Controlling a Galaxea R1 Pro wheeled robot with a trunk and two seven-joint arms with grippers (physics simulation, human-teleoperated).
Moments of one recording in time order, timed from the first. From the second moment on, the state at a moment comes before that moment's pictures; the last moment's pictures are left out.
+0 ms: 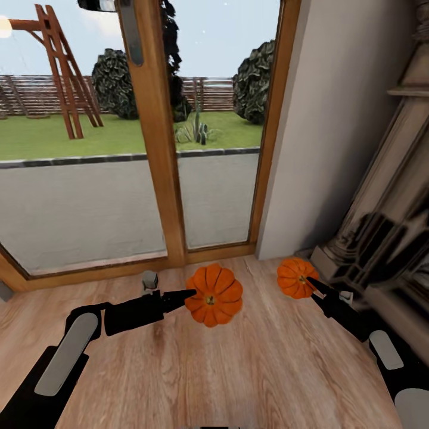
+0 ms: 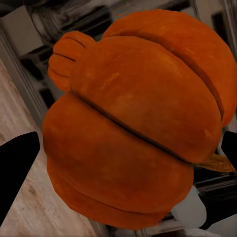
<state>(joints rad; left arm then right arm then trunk) -0.39 0.19 -0.13 -1.59 1.17 1.04 -0.40 -0.58 -0.26 -0.38 -0.71 -0.79 0.62 0.78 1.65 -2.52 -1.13</state>
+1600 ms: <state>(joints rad) -0.39 0.19 -0.13 -1.59 1.18 1.05 -0.40 -0.58 -0.26 -0.38 -0.71 -0.78 0.63 0.77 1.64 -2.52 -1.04</state>
